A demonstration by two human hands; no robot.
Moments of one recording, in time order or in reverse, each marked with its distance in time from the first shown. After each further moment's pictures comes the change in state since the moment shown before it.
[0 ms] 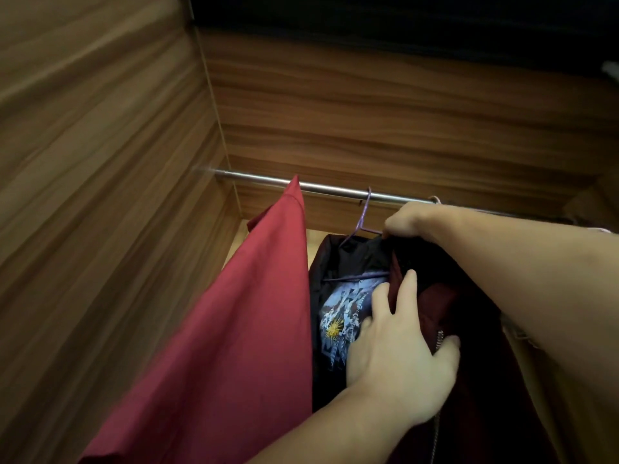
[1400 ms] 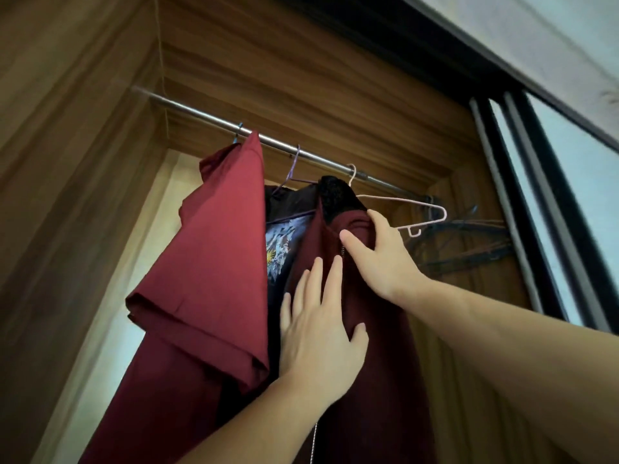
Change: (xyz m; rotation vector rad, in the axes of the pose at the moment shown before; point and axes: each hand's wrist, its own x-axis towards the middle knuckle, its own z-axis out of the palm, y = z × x) left_hand -0.112 0.025 -0.018 -0.067 0.065 0.029; right_hand -0.160 0.061 0.042 0.399 0.313 -0.096
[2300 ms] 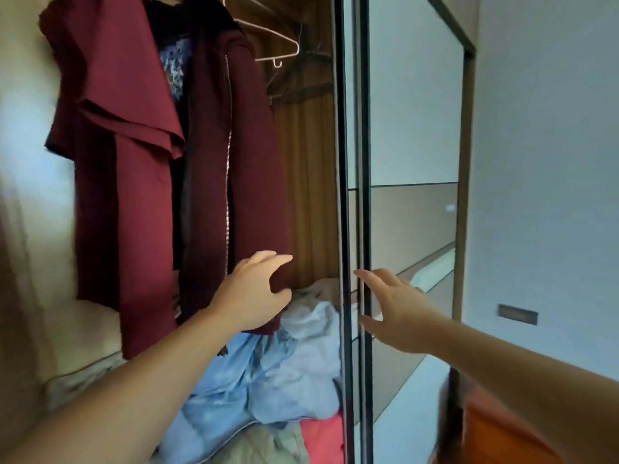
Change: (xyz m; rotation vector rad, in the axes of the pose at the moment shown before) left_hand -0.274 0.066 -0.141 -0.273 -0.797 0.027; right_hand -0.441 -0.103 -0.190 -0.830 -0.657 0.538
